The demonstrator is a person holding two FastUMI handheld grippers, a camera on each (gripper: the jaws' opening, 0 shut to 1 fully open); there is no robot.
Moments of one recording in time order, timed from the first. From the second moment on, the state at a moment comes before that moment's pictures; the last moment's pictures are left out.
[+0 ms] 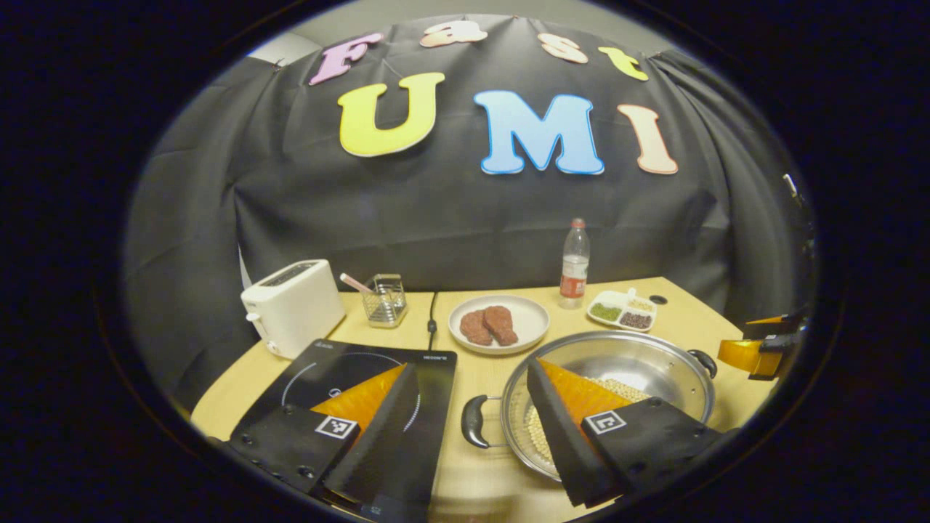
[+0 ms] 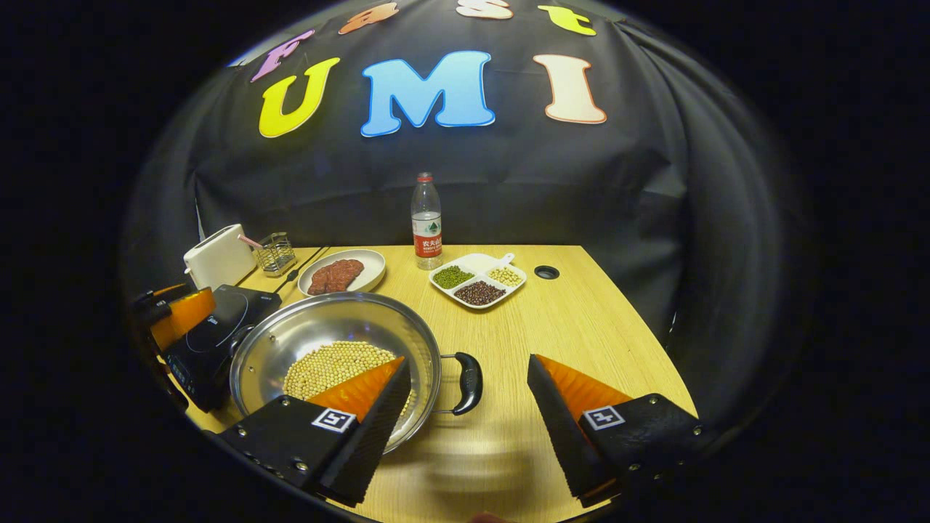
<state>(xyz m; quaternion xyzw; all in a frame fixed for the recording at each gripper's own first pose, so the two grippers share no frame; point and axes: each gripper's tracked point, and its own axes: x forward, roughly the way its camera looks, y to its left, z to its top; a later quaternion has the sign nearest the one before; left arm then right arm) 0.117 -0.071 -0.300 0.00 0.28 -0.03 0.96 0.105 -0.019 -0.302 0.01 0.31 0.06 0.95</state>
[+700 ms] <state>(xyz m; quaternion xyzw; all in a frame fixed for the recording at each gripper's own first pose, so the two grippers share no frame) 0.124 -0.094 -0.400 0.01 0.39 -0.05 0.92 0.108 -0.011 -0.350 -0.01 0.36 0.06 0.93</state>
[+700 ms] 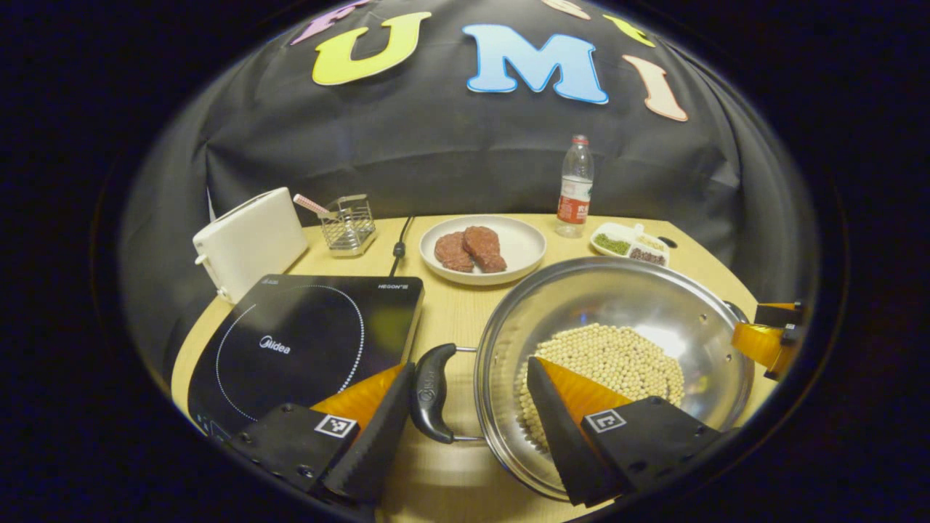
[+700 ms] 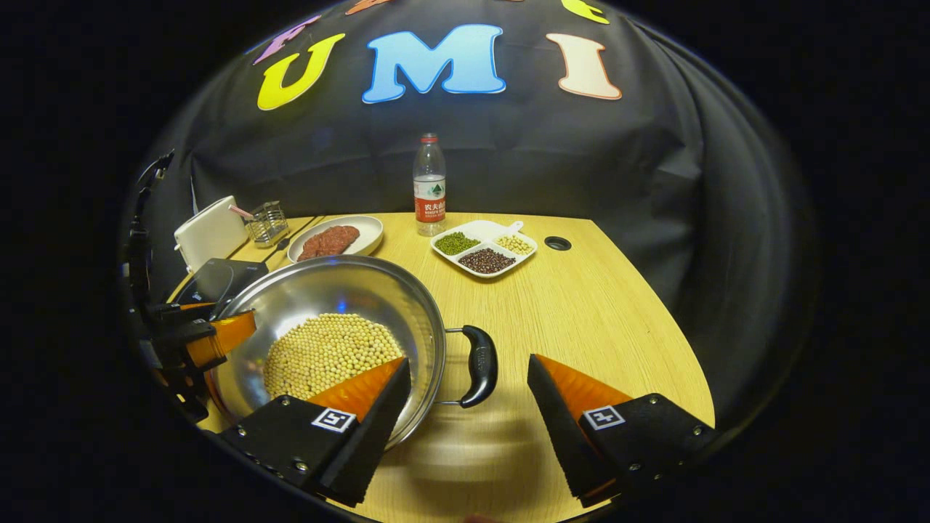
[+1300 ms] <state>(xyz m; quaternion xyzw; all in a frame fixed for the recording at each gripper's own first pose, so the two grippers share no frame) 0.125 -0.082 -0.410 0.03 0.41 -0.03 0.91 0.116 -0.002 -0.373 0.01 0.39 0.07 0.92</state>
